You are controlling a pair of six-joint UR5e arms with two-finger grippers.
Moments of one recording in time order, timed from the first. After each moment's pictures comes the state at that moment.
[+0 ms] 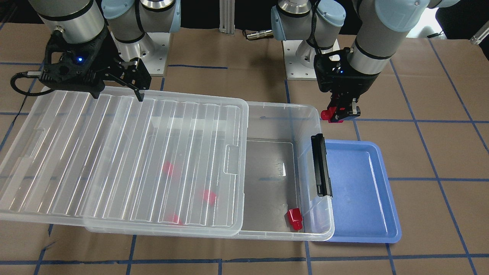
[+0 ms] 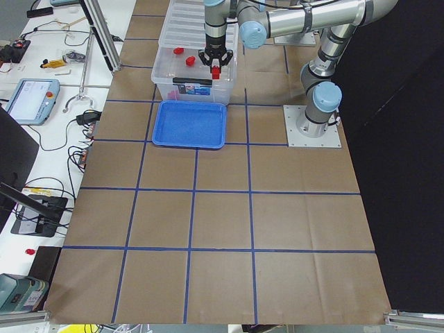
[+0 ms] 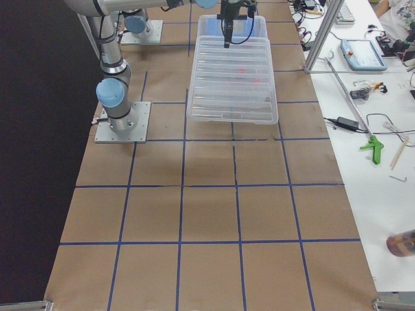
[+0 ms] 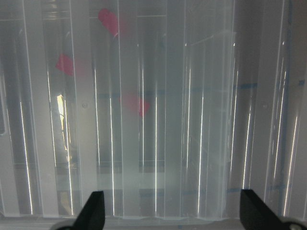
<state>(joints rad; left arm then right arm) -1.52 -1.53 -1.80 -1.38 1.57 1.56 1.62 -1.50 1.43 -1.47 -1.57 0.11</state>
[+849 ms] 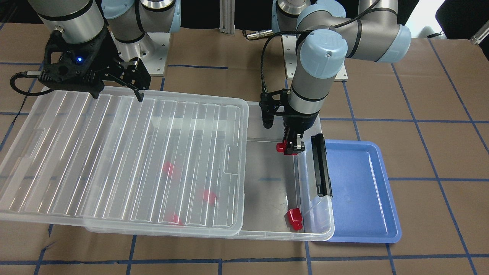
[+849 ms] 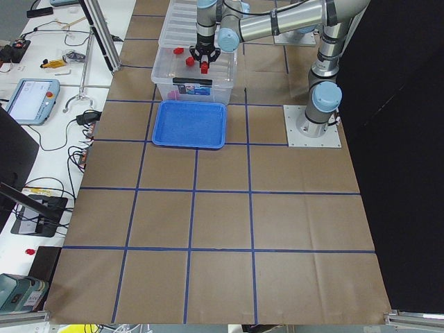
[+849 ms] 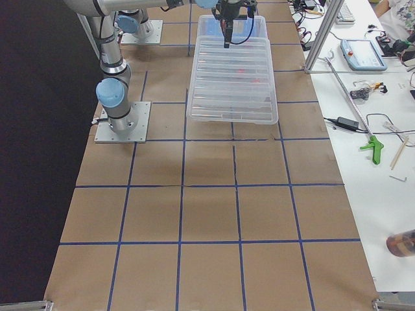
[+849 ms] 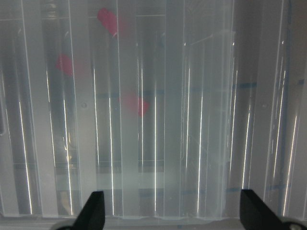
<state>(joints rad) -1.70 -1.75 -1.83 -1.05 1.57 1.43 1.62 -1.50 1.43 -1.47 -1.57 0.11</state>
